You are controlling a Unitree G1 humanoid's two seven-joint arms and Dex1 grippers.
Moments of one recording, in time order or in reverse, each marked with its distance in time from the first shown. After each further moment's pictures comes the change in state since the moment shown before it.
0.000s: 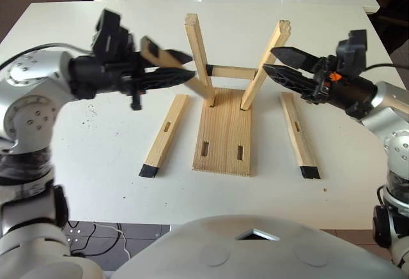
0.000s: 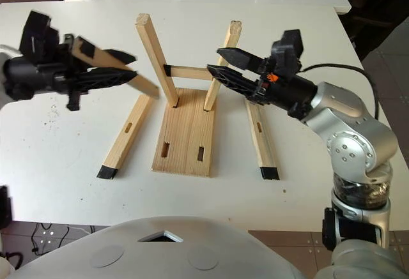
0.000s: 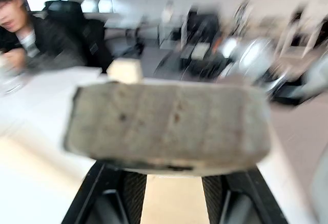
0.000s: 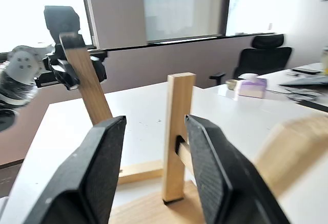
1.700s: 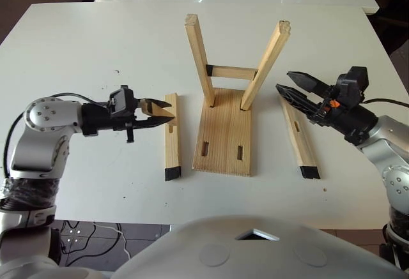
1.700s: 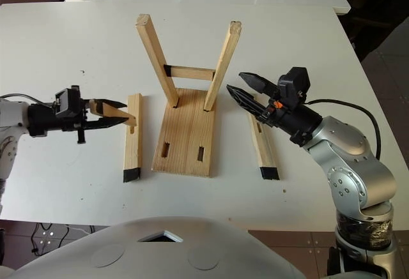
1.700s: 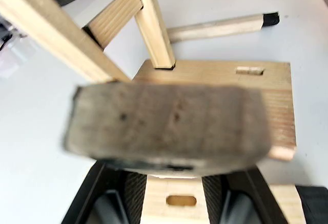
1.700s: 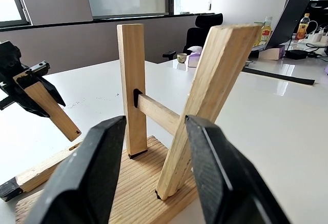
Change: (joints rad) left arm 0.211 -0.092 -0.137 0.182 0.380 -0.528 -0.098; right arm 0.219 0.031 0.005 -0.077 -0.170 -0.089 -0.087
